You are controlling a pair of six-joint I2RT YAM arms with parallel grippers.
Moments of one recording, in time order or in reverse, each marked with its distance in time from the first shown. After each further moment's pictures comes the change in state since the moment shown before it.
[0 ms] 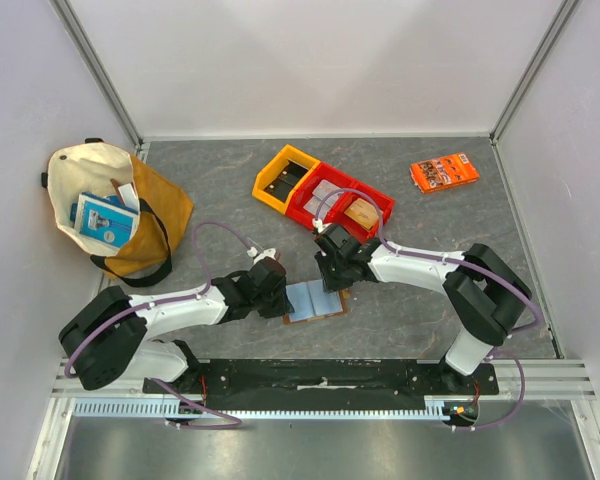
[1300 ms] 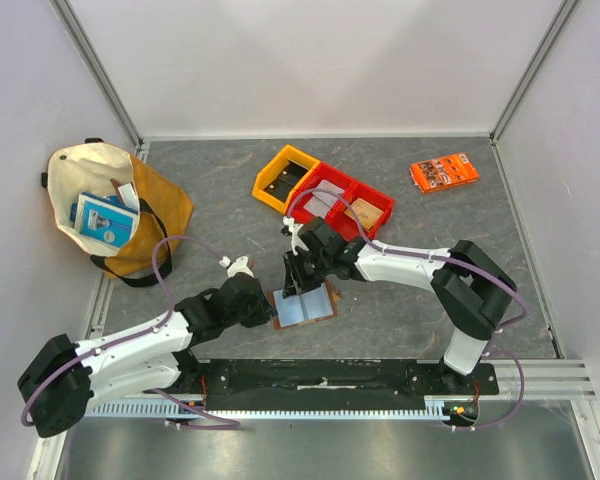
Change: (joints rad) left arm 0.000 -0.371 -0.173 -0.086 -0.087 -0.057; right arm 0.050 0.073 0.073 0.214 -0.395 0.052
